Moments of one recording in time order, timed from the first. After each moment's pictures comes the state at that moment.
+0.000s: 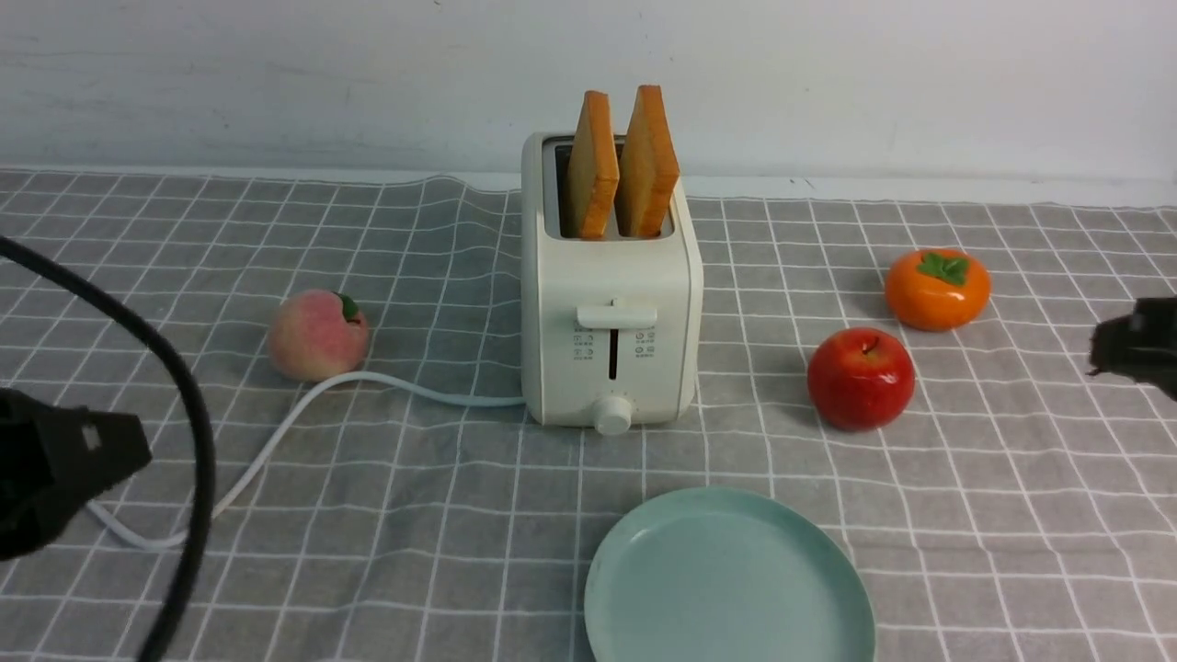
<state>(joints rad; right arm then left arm) 0.03 1.06 -0.90 0.46 0.63 -0.17 -0.10 0.70 -0.68 -0.36 0.64 -0.18</state>
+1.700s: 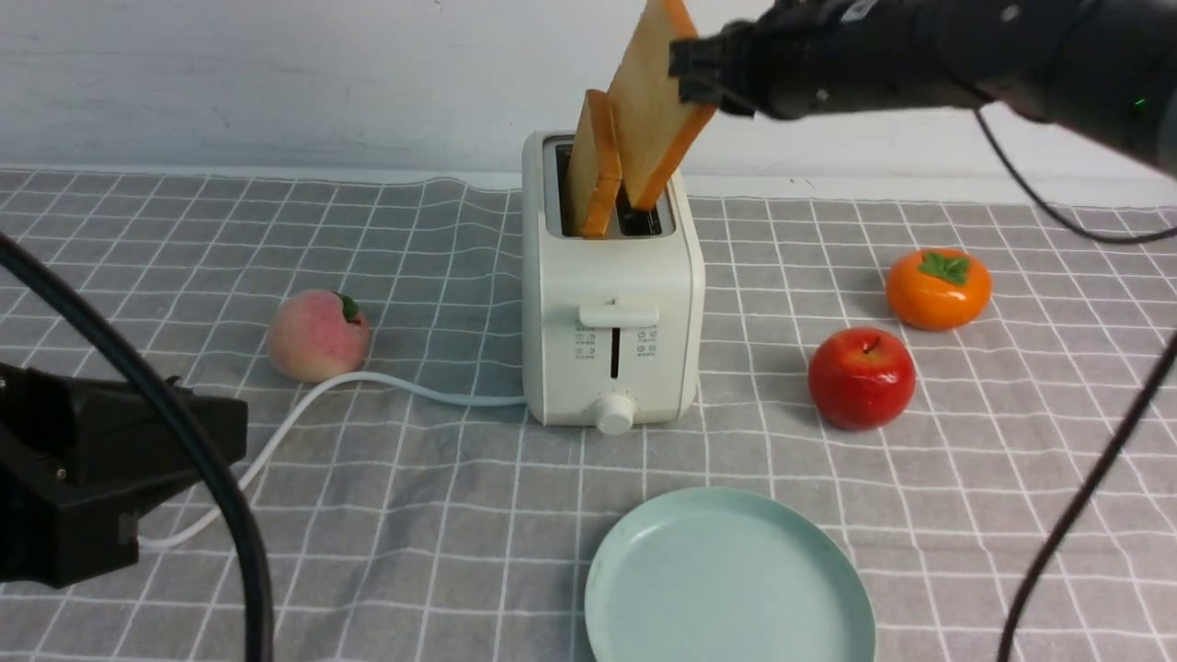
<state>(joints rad) 0.35 1.84 -1.74 0.59 0.38 -0.33 -0.31 0.70 -0.82 -0.40 0.73 0.09</state>
